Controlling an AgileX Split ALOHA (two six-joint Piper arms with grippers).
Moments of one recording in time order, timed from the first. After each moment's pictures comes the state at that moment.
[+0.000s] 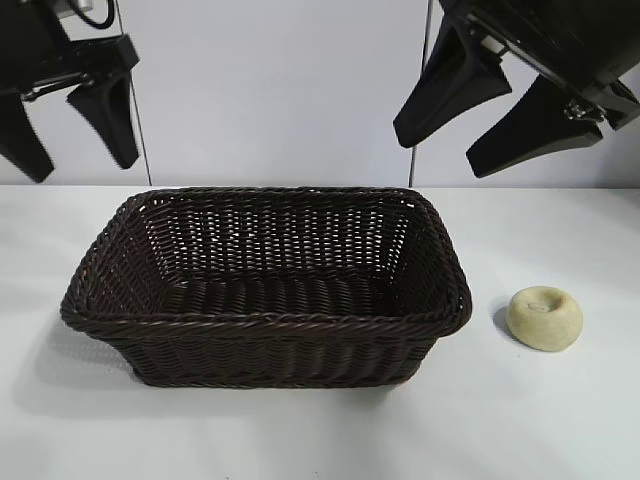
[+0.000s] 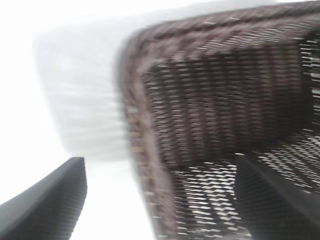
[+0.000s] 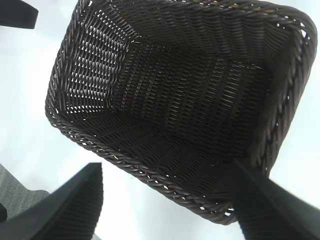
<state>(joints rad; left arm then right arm) -0.22 1.82 -1.47 -0.18 1.08 0.06 0.29 1.41 -1.01 0.63 0.74 -0.39</state>
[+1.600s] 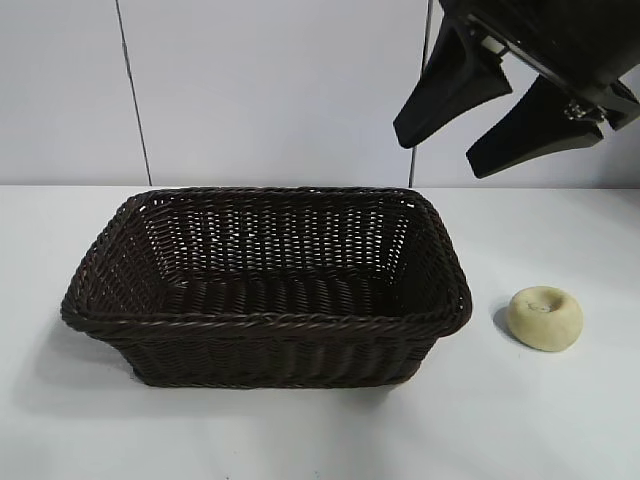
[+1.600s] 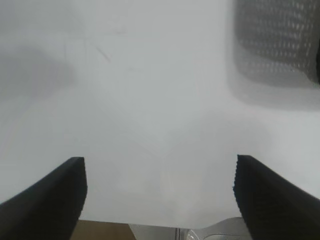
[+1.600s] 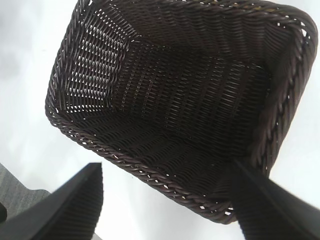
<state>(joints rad) -0.03 1.24 -0.98 0.03 1.17 -0.01 0.29 1.41 -1.01 0.63 0.74 -0.39</state>
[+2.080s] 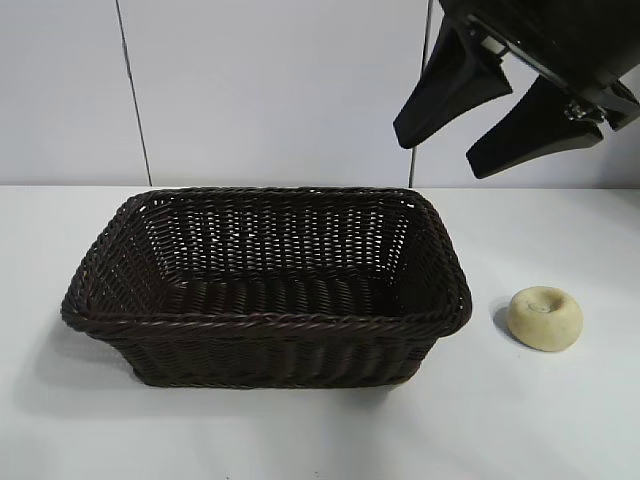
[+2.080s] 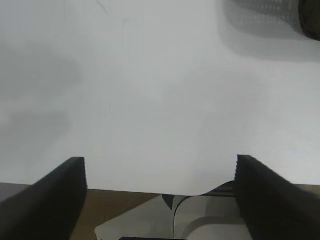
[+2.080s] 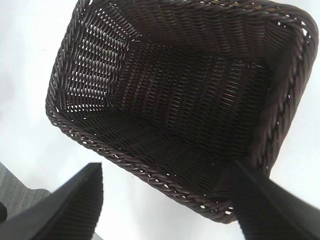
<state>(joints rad) -0.03 0.67 -0.60 0.02 1.12 -0.02 0.29 1.41 -1.01 0.63 0.74 -0.39</state>
